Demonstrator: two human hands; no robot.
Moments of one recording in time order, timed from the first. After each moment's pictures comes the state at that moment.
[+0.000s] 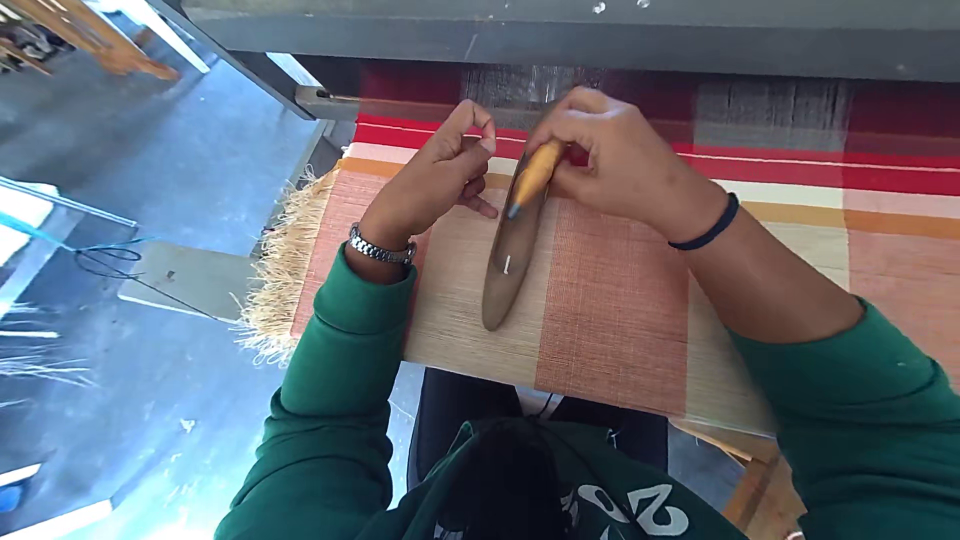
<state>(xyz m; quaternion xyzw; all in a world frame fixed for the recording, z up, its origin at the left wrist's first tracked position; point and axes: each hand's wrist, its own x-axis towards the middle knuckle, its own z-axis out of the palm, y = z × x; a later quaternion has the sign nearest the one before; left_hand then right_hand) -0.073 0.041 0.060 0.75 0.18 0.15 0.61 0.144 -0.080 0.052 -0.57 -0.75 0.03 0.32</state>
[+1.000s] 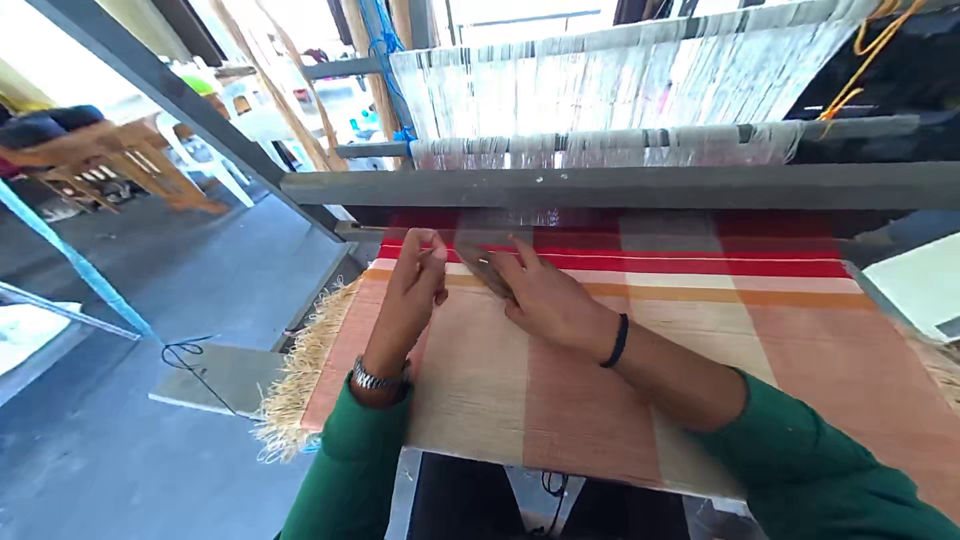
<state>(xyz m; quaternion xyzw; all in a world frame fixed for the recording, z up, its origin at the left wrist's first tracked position) -0.107 0.007 0.060 0.77 0.21 0.37 0.47 0.078 -0.108 0.072 -0.73 -0.65 0.12 0.17</state>
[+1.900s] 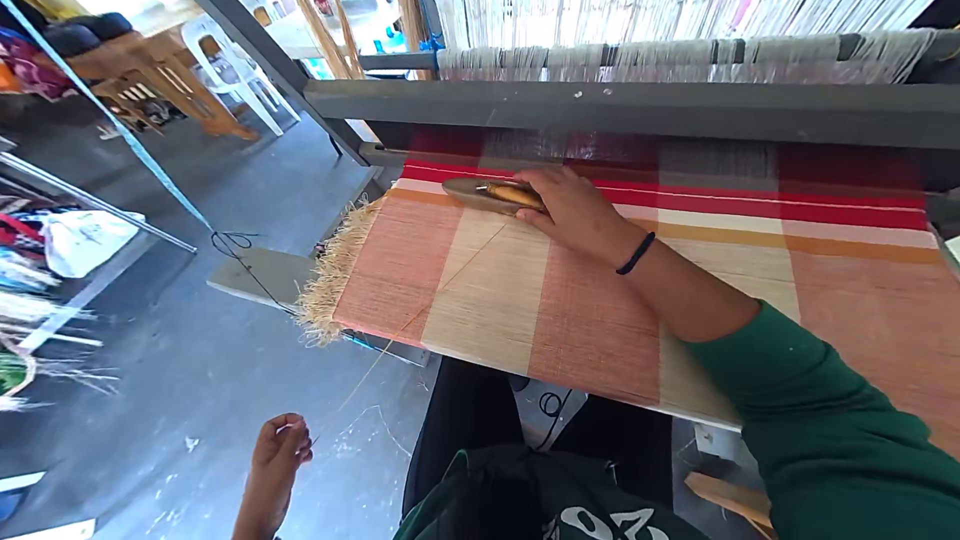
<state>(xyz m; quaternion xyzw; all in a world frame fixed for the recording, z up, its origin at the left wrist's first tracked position) -0.435 -0.139 -0.127 0.50 0.65 0.39 0.40 0.115 -0.085 0.036 -0.65 -0.73 0.01 0.22</state>
